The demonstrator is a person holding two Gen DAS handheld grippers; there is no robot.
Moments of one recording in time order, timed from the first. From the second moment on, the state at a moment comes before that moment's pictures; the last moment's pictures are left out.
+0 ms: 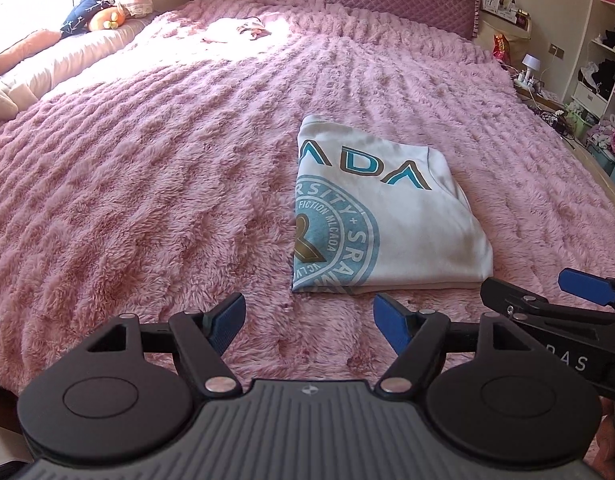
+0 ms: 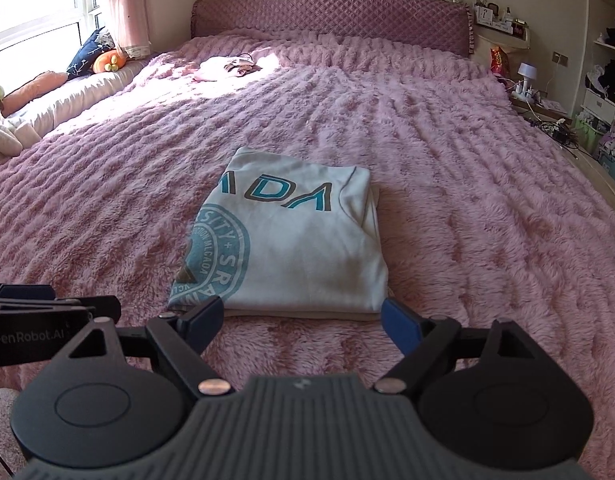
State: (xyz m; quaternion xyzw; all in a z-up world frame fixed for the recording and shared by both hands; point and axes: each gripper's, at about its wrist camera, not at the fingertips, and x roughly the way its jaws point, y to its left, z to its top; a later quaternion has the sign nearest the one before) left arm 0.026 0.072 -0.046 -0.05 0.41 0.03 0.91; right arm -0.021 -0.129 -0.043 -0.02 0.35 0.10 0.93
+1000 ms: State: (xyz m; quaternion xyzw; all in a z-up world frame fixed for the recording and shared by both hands) left arm 0.030 0.074 -0.057 -0.05 0.42 0.03 0.90; right arm -0.013 -0.124 -0.050 -0.02 0.37 0.10 0.92
